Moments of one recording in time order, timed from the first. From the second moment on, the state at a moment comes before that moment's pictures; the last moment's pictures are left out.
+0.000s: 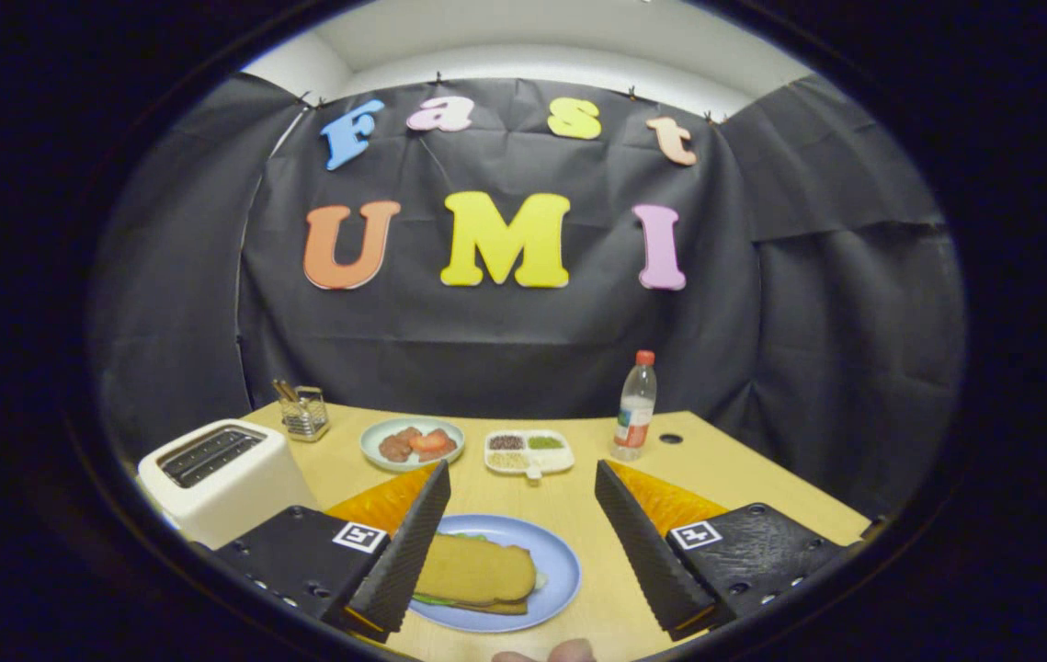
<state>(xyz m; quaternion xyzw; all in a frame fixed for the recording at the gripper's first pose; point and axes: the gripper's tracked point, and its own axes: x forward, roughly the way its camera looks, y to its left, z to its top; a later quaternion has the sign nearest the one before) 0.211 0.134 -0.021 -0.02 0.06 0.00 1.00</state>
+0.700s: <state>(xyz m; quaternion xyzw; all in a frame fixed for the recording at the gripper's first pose) 0.120 0.175 0.010 -0.03 0.02 0.04 1.00</state>
